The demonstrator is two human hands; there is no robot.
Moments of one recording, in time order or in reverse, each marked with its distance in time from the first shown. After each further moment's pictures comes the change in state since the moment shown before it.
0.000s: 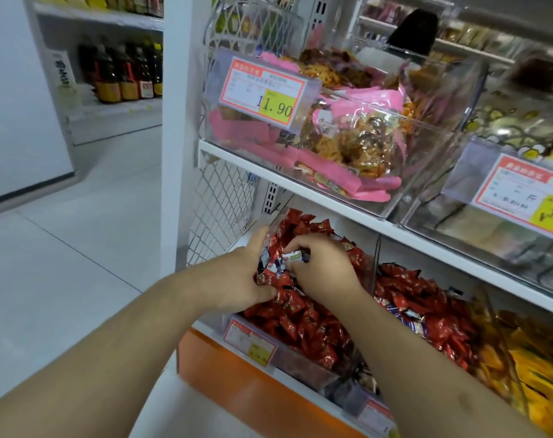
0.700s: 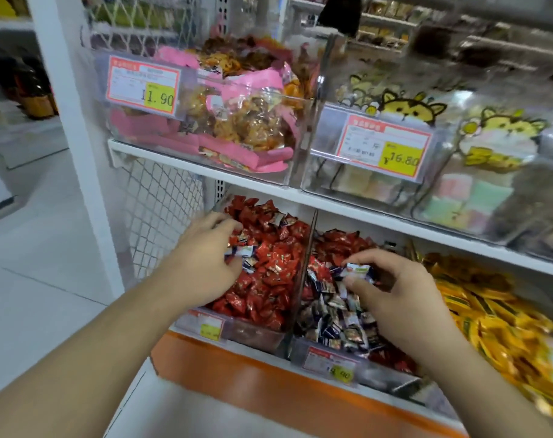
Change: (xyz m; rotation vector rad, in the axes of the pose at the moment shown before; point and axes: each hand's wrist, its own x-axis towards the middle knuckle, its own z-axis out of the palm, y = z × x) left_hand -0.003 0.048 0.025 0.167 0.436 0.242; right_hand -0.165 0.049 -0.127 0.271 0.172 0.323
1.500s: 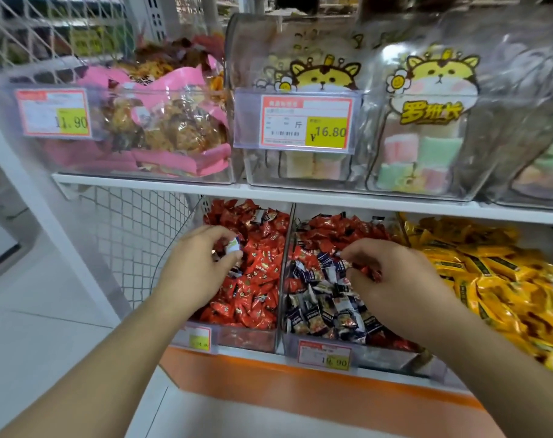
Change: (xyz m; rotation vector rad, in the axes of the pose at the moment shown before) left_hand 0.020 0.012 0.032 -0.082 0.114 -0.038; right_hand 0.004 0.035 -0.014 -0.181 -0.059 -0.019
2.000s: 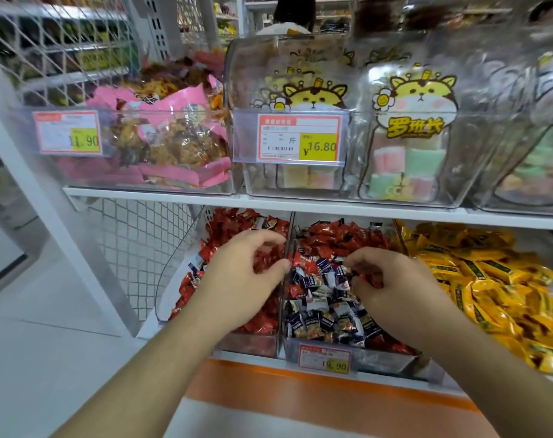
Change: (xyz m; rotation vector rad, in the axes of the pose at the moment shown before) left_hand -0.022 0.071 -0.007 -0.224 -0.128 0.069; right_hand -0.005 0.002 -0.002 0.010 0.012 0.049
